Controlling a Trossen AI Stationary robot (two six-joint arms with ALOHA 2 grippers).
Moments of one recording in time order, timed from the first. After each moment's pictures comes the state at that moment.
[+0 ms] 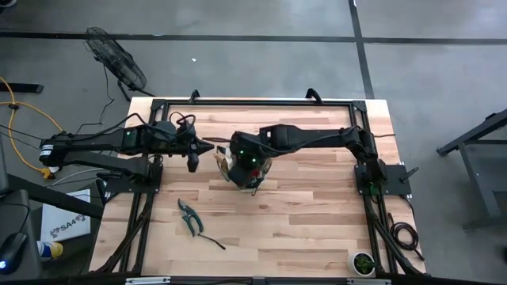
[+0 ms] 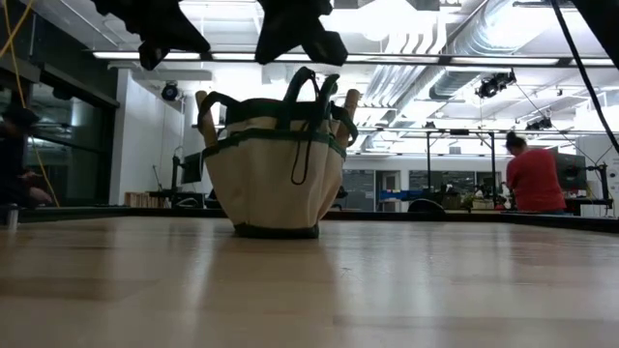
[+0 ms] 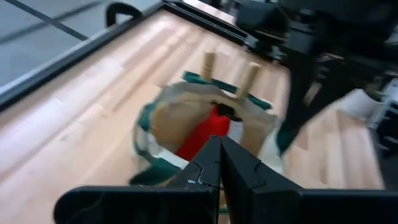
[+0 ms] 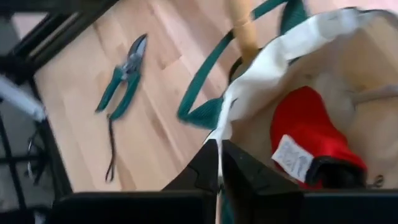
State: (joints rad) left arm 0.07 0.78 0.77 -0.41 -0.14 -0.38; right arm 0.02 2.07 2.09 -0.99 -0.05 0.64
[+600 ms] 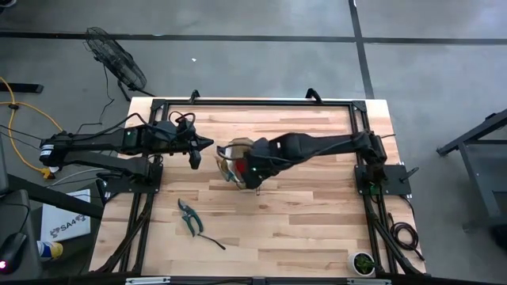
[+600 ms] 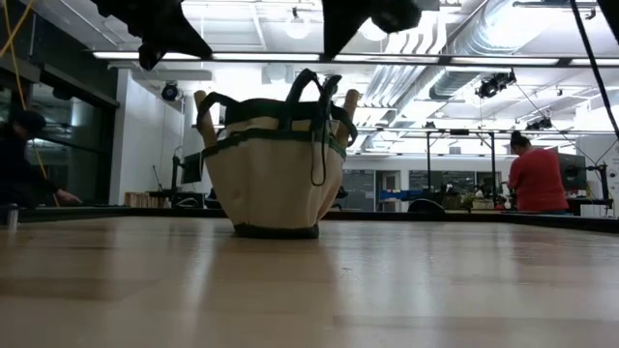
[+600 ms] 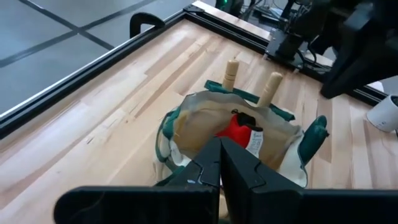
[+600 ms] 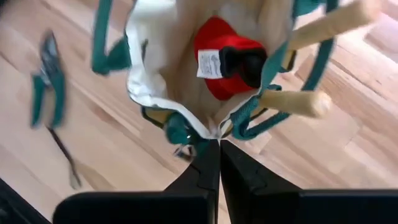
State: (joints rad) left arm 0.07 0.79 0.77 -0.41 -0.23 -0.37; right arm 0.12 2.00 2.09 -1.33 0.18 1.07
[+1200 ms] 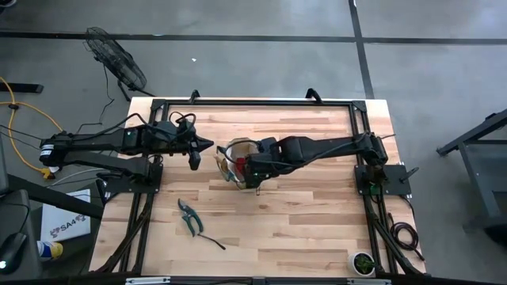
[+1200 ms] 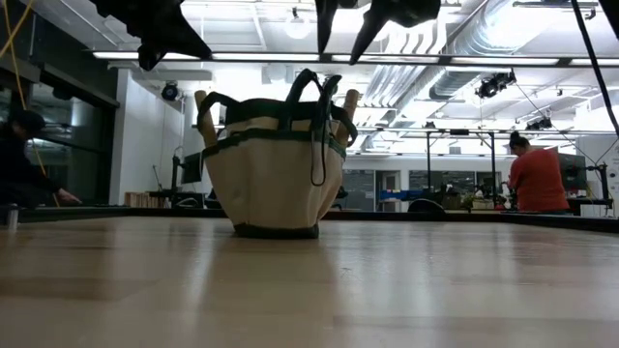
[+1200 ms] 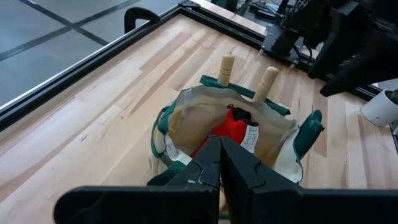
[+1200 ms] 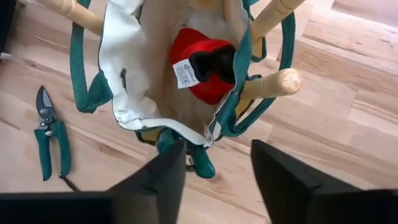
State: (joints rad) left arm 0.07 0.79 0.77 -0.42 -0.21 -0.38; right arm 0.15 2.00 2.09 -1.37 0.26 1.38
